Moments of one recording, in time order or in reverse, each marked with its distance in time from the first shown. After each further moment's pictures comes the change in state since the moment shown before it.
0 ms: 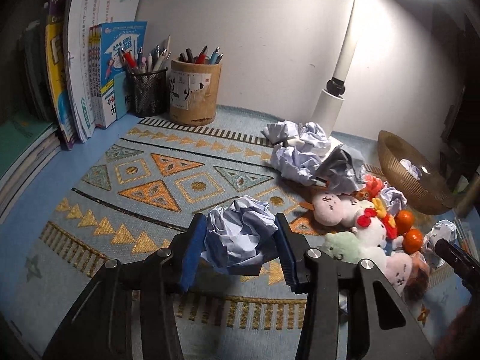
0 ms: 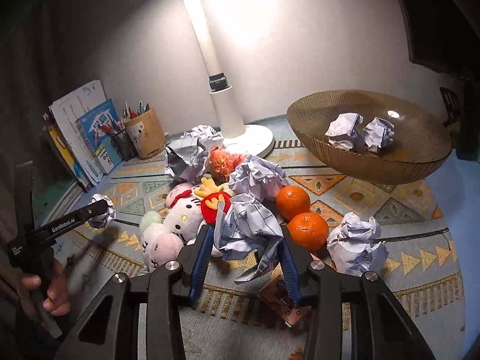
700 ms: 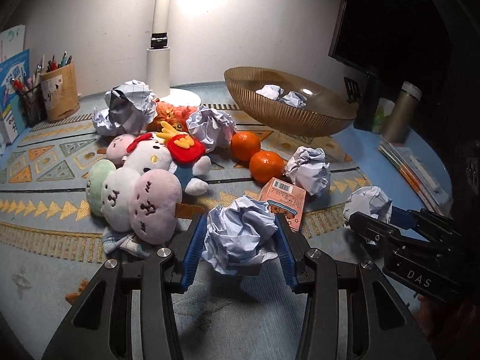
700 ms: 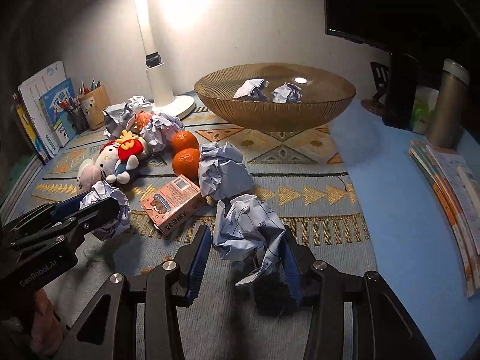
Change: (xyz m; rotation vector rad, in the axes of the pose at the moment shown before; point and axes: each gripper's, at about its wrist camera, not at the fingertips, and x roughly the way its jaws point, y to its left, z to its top) left arm -0.010 -0.179 -0.081 0.230 0.108 -0.258; right arm -0.051 -0.075 -0.046 -0.024 0.127 -0.249
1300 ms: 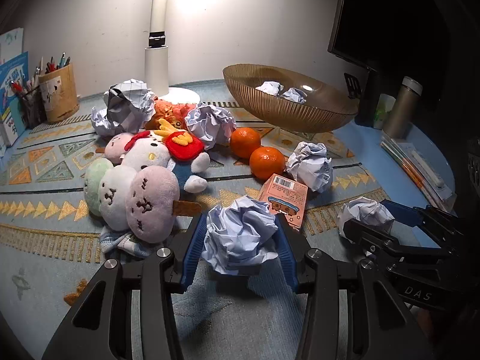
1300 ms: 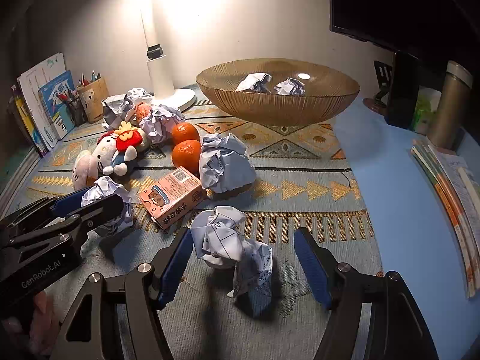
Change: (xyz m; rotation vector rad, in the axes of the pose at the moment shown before) left arm 0.003 -0.001 -0.003 0.013 -0.004 0.003; right arm 0.004 0.008 -0.003 -0.028 0.008 -0.018
